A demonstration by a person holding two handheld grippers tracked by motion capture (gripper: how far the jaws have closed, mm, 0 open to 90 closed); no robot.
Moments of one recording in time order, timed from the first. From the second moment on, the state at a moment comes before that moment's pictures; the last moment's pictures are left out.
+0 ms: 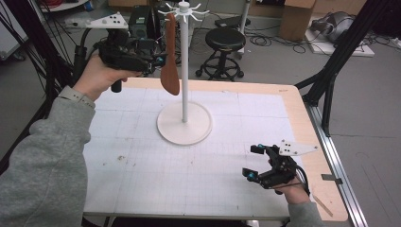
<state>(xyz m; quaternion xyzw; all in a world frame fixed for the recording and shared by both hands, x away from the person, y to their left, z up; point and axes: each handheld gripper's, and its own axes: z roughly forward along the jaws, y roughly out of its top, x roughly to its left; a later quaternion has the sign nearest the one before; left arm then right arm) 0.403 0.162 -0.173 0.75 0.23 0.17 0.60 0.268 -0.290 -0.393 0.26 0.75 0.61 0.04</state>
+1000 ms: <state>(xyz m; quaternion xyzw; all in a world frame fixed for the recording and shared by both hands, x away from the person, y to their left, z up) 0.374 0.184 -0.221 0.74 0.19 0.17 0.62 0.267 -0.284 -0.397 0.25 0.77 0.59 0.03</state>
